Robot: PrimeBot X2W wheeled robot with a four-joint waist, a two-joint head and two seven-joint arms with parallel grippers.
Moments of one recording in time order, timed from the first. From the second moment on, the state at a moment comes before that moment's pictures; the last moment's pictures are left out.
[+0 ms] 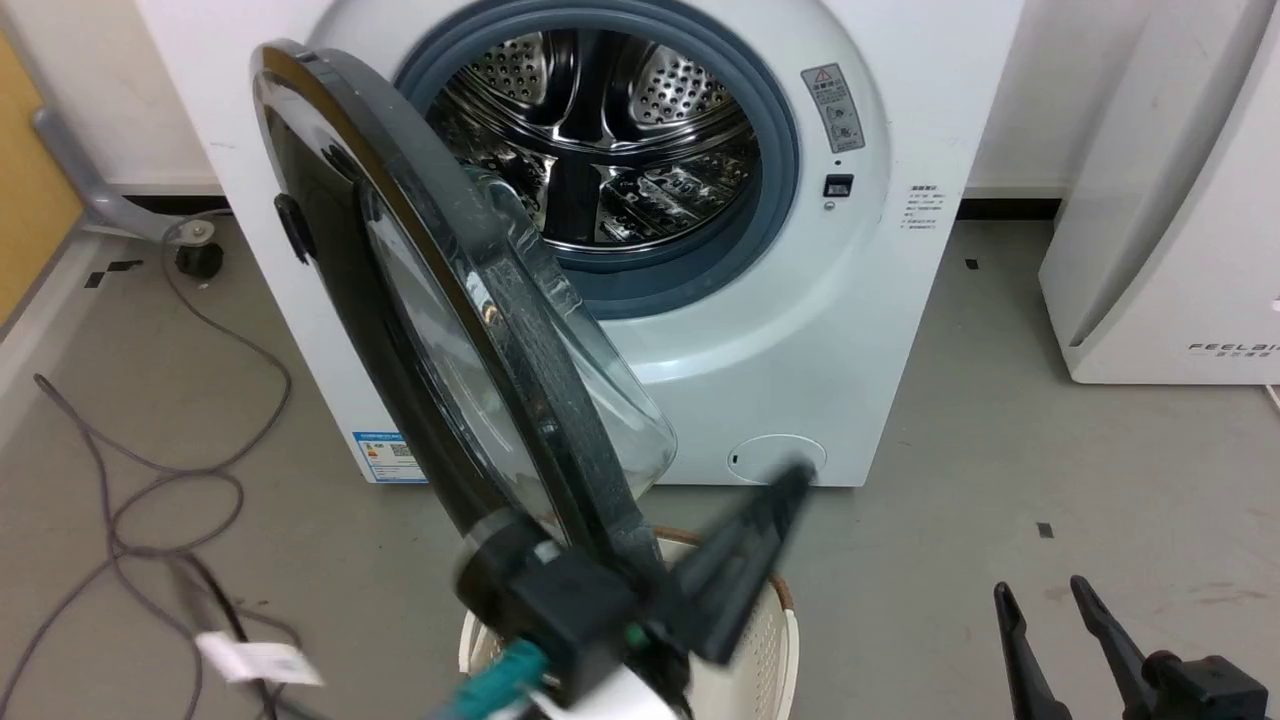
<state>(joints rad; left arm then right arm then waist) -0.12 0.08 -0.54 -0.44 -0.31 -0.09 0.15 0.17 -0.05 -0.05 0.00 0.13 0.13 -0.12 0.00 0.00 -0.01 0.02</state>
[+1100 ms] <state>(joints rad) -0.10 0.05 -0.57 0.02 -0.31 0.15 -0.01 0.17 -0.05 -0.05 0.05 0.15 0.13 -0.12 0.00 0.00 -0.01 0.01</state>
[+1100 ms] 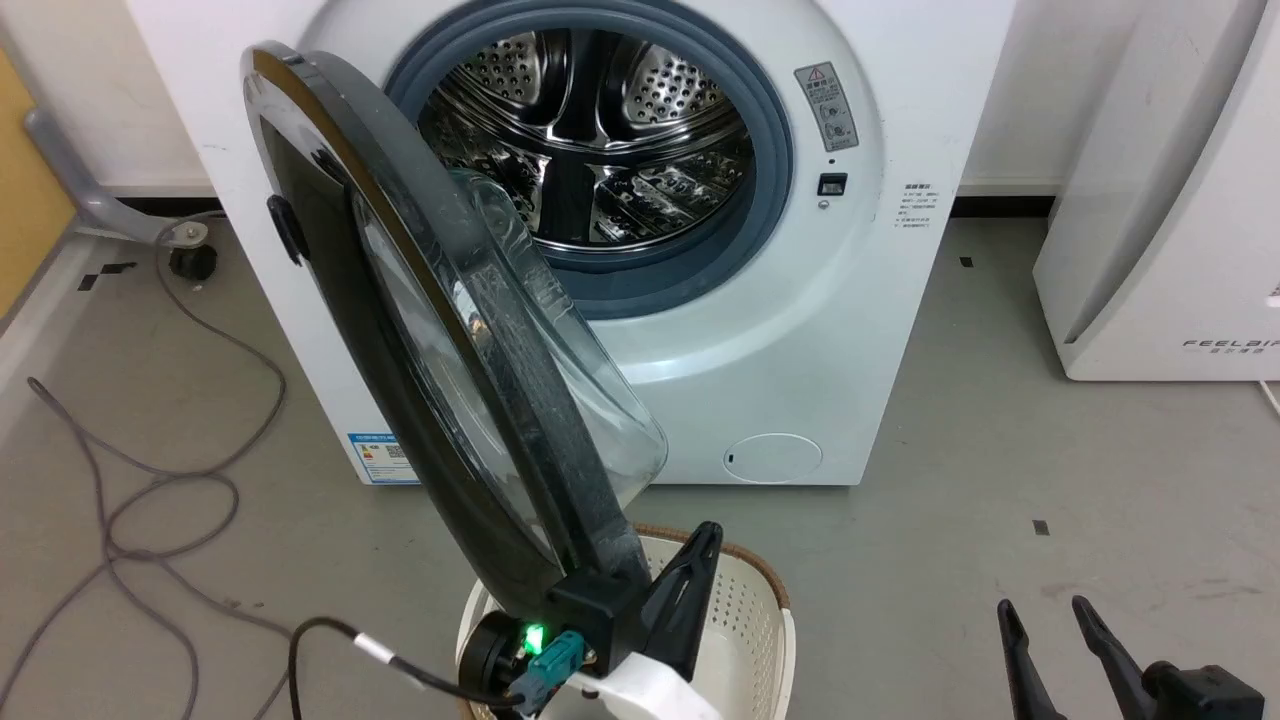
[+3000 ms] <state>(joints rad) 0.06 0.41 0.00 0.12 -0.48 0.34 -0.13 0.18 -0.05 -0.09 0.05 0.16 0.13 -0.11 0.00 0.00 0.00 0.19</state>
